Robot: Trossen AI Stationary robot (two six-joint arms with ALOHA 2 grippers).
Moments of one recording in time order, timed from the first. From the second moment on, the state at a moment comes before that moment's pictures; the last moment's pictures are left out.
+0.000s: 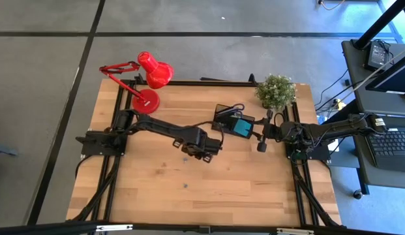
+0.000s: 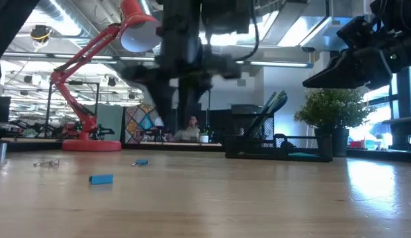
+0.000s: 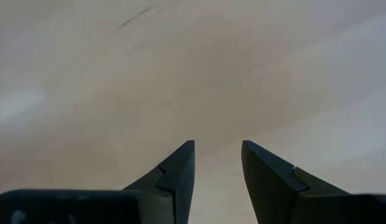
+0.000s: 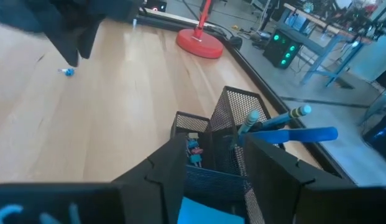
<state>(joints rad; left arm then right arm) -0.12 2.10 1.71 -1.15 -0.07 -1.28 0.08 0.60 0.16 0.16 0.43 -0.20</state>
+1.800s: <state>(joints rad) -0.12 2.13 1.59 -0.99 0.07 -1.27 0.08 0.60 0.16 0.16 0.42 -0.17</state>
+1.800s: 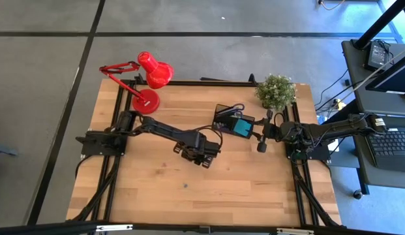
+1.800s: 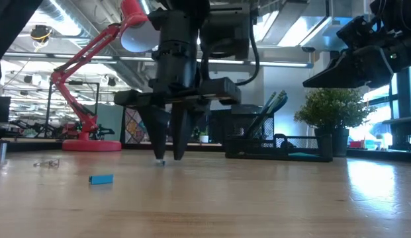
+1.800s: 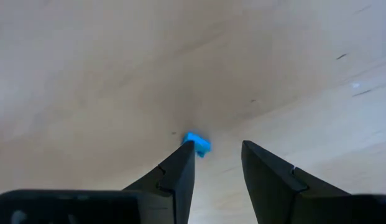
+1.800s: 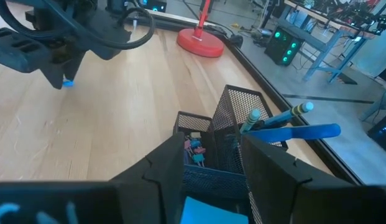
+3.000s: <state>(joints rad) -0.15 2.09 1.59 -0.99 0.02 -0.56 0.08 0.60 0.16 0.15 0.42 -0.16</state>
